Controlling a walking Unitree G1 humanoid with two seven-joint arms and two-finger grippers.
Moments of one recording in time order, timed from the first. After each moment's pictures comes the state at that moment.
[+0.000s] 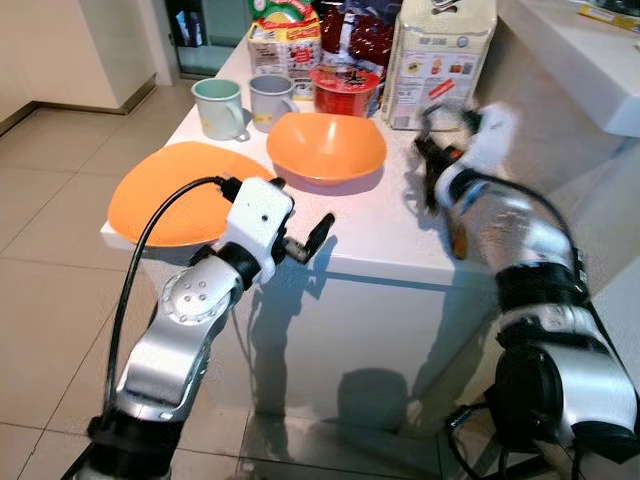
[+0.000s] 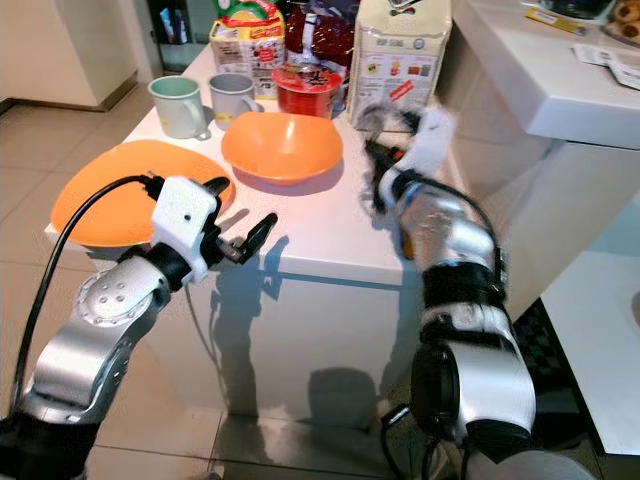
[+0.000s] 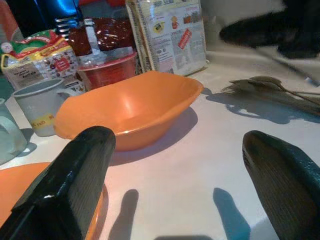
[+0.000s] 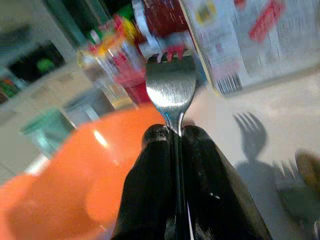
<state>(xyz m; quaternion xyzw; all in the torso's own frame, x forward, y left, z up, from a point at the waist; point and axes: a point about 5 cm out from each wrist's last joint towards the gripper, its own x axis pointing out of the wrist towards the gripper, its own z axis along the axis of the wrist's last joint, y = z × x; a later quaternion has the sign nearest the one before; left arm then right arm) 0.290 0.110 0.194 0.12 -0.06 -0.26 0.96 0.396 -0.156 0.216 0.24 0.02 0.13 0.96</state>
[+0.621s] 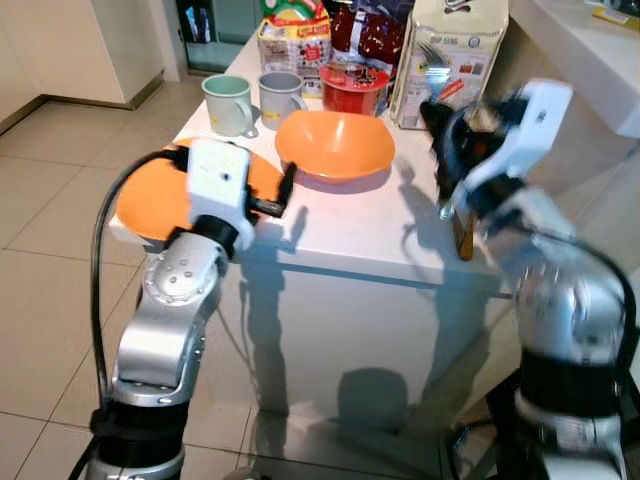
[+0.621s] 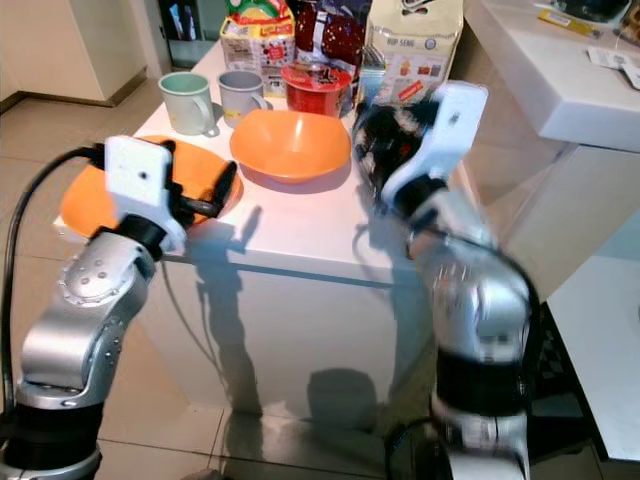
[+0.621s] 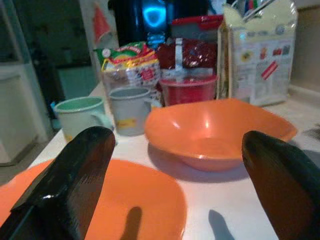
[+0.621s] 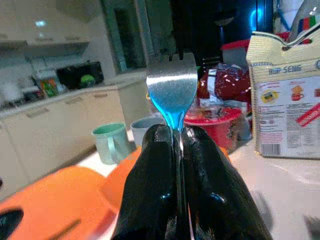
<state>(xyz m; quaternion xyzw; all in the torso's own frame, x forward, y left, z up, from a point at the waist) 0.298 0.134 0.218 0.08 -0.08 -0.12 0.99 0.307 -0.132 0.252 0.12 -0.10 0.18 0.97</state>
